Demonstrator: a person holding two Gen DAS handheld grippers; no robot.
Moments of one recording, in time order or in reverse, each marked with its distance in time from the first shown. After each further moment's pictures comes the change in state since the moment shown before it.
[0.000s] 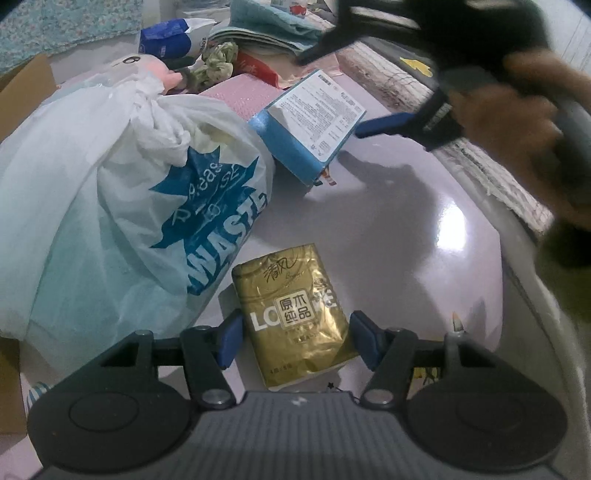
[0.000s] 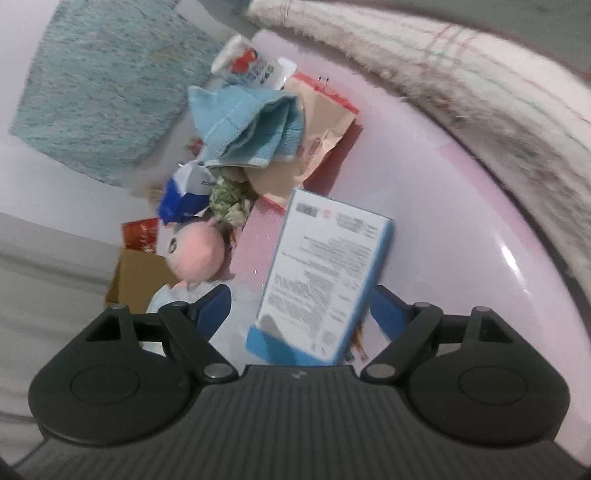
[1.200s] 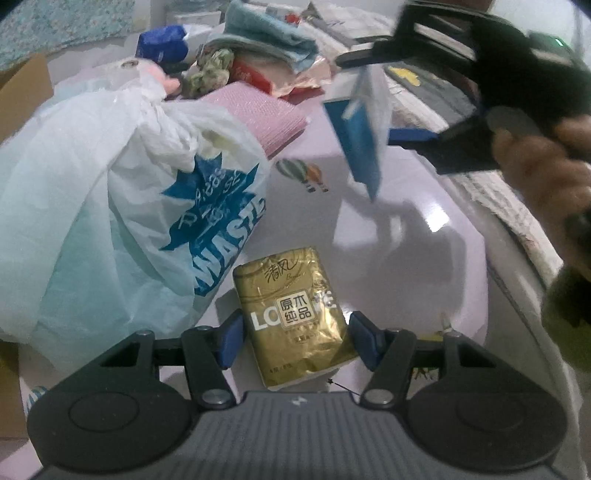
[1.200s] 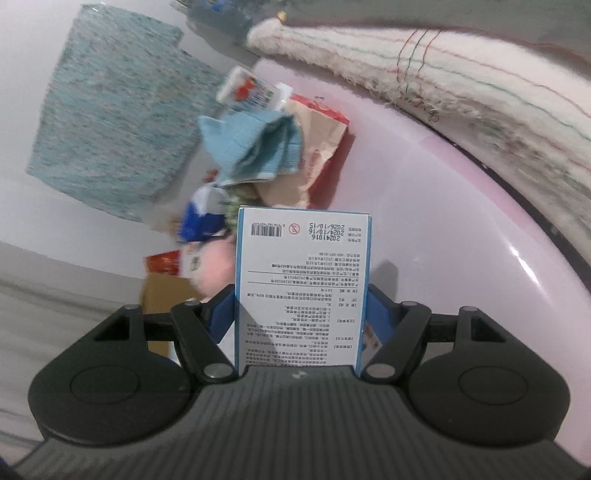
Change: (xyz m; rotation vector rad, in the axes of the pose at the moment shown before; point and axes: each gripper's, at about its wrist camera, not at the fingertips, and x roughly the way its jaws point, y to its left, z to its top) left arm -0.010 0.008 0.000 0.015 -0.026 -0.055; right arm -0.050 -0.030 -0.037 0.088 -0.127 0.178
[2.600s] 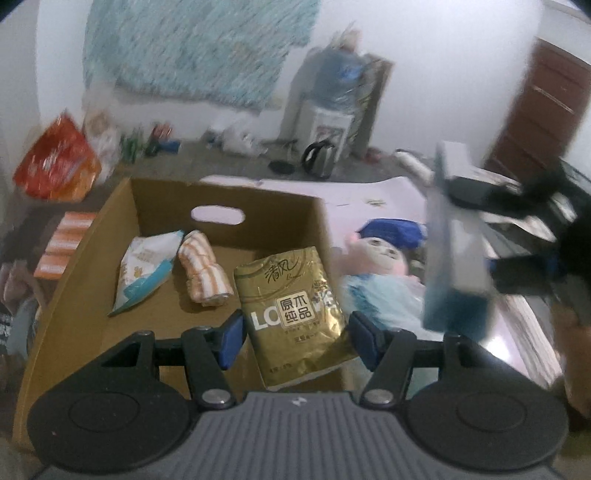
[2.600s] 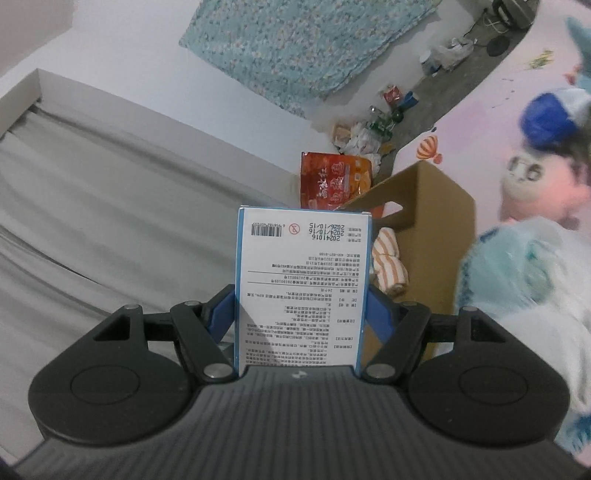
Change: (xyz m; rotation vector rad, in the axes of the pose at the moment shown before) left arm -0.198 0.231 0.068 -0.305 -0.265 0.186; right arm 0.069 0.267 -0.102 -0.326 0.300 0.376
